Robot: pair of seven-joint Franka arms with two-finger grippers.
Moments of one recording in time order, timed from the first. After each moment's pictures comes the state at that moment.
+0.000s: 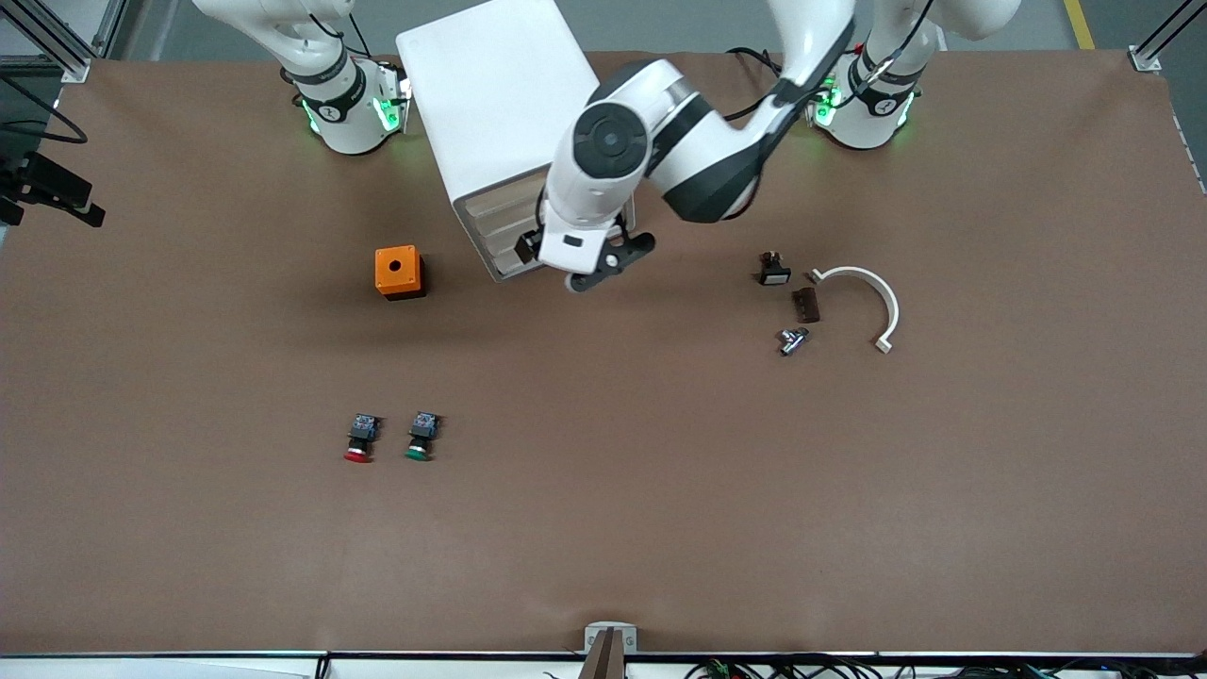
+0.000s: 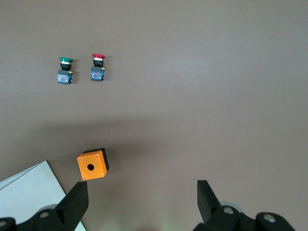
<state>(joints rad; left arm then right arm) -0.78 0.52 -0.06 -1.32 -0.28 1.87 -1.34 -0.01 -0.12 -0.13 -1.67 0.01 1.53 -0.09</state>
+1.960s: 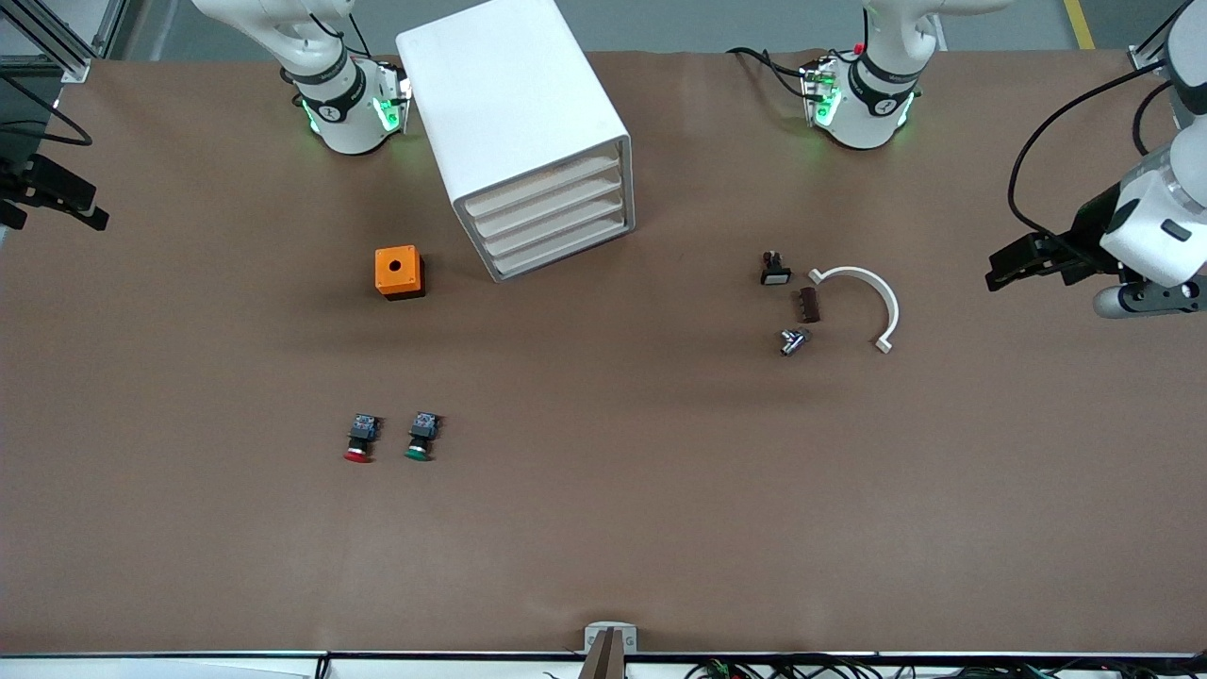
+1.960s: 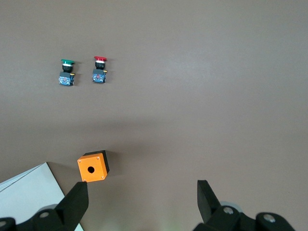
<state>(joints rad) -0.06 0.00 0.00 -1.72 -0.05 1.72 -0.14 0.00 -0.12 -0.12 -1.68 0.01 1.55 -0.09</state>
